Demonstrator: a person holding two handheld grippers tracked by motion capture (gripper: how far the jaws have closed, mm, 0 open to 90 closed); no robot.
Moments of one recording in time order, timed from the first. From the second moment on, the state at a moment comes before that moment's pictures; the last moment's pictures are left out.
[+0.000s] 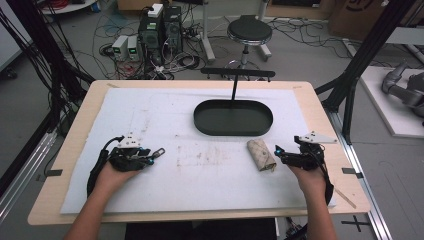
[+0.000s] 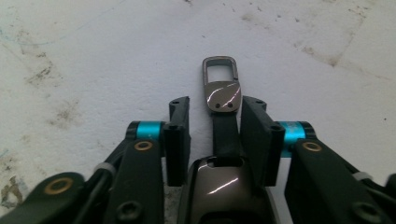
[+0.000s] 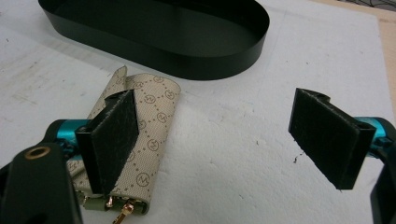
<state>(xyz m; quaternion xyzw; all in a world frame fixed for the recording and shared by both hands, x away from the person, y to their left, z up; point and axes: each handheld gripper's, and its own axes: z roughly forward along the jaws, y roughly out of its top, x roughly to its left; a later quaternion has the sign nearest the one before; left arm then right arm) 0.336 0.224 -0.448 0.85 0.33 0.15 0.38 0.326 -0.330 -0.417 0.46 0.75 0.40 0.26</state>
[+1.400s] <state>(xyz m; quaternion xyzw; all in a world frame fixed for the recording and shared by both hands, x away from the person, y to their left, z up) 0.370 0.178 -0.353 0.79 0.26 0.19 0.52 0.325 -0.330 -0.422 0.47 0.74 0.40 0.26</state>
